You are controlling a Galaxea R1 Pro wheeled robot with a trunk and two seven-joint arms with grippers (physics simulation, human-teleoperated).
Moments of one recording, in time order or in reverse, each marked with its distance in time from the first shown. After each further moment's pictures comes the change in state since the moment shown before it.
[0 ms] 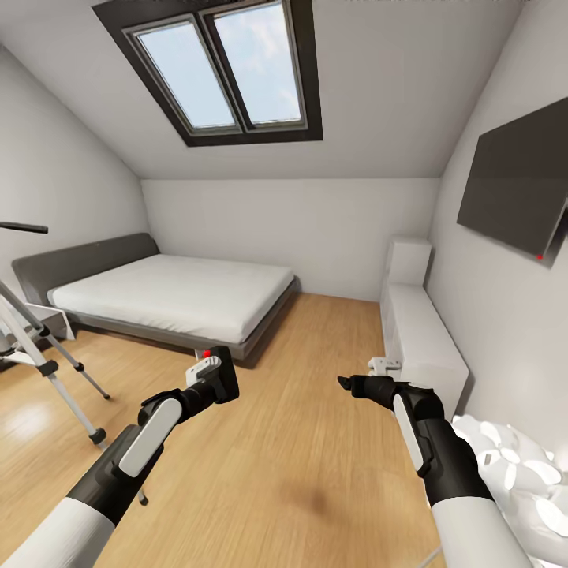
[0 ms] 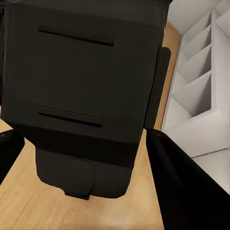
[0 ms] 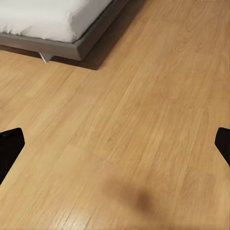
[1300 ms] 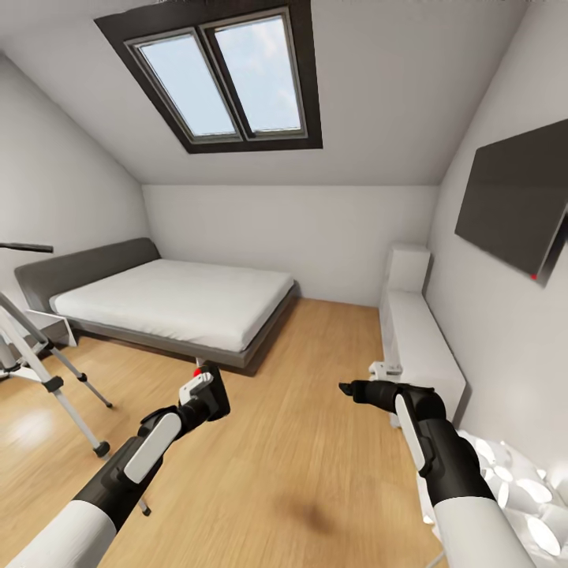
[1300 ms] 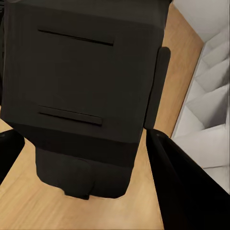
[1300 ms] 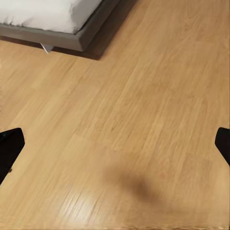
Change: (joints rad) left arm 0.000 -0.003 0.002 0.196 0.007 -0.116 -0.051; right arm 0.000 -0.007 -0.002 0.002 -0.002 0.083 0.003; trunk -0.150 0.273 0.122
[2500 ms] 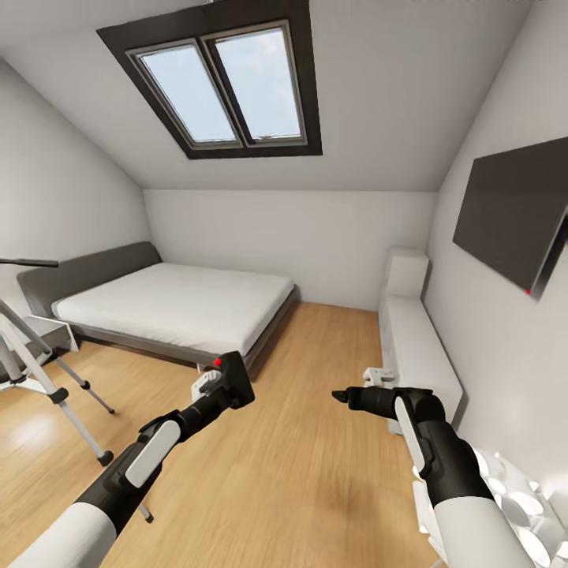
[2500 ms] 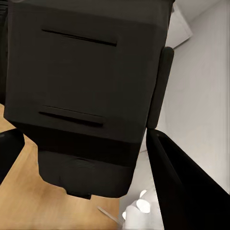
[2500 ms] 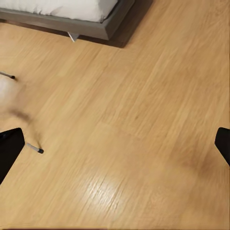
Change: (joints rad) left arm 0.000 -0.001 -0.004 0.087 0.010 -0.041 -0.441; right arm 0.000 -0.004 -0.001 0.030 0.000 0.048 0.111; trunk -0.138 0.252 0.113
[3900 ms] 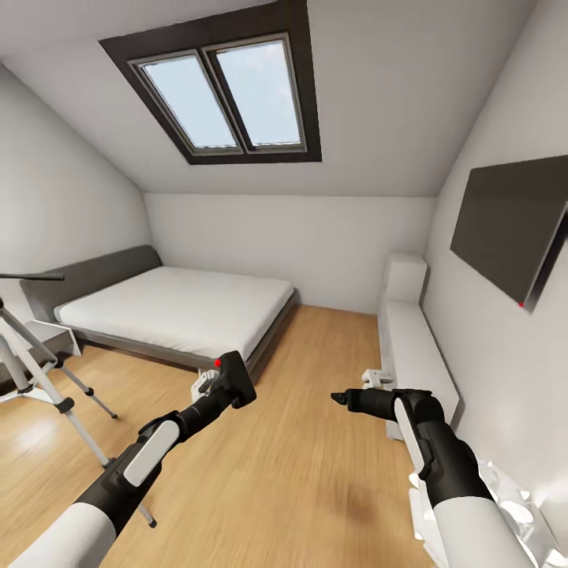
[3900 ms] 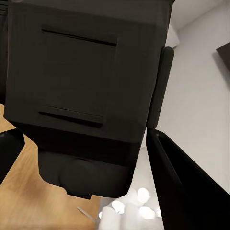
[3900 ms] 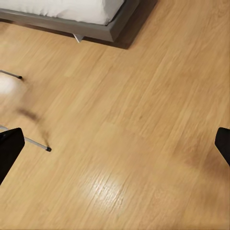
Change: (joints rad) left arm 0.000 0.001 0.000 0.007 0.068 0.002 -0.011; right arm 0.000 0.000 0.000 0.015 0.002 -0.002 0.012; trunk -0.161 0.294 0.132
